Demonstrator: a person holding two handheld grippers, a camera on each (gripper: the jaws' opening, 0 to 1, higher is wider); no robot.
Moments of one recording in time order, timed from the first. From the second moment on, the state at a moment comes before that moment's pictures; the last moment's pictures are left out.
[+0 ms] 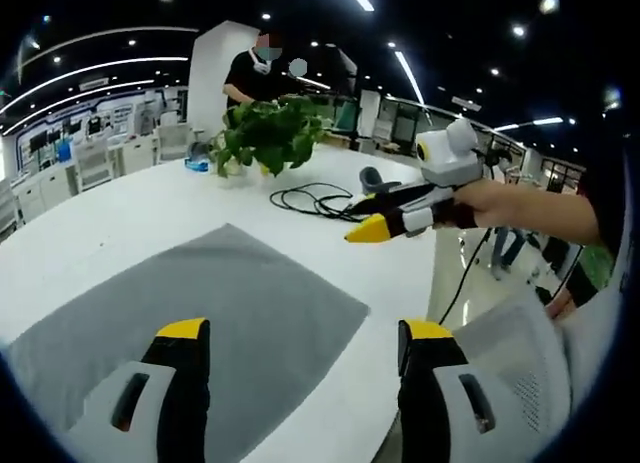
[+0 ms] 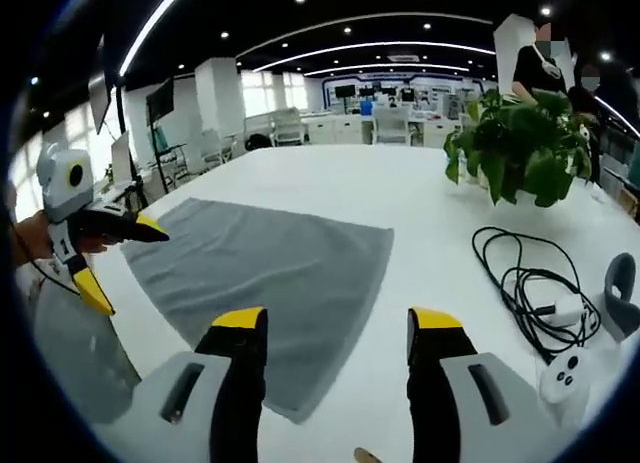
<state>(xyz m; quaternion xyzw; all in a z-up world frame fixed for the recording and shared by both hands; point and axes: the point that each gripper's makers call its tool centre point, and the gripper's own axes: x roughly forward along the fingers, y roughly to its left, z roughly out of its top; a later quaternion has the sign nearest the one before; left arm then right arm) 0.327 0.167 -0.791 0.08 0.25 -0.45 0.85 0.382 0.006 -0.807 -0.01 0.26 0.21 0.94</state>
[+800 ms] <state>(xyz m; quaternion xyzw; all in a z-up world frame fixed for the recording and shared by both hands) 0.316 0.080 -0.836 0.11 0.25 -0.57 0.78 0.438 0.004 -0.822 -0.01 0.25 0.21 0.95</state>
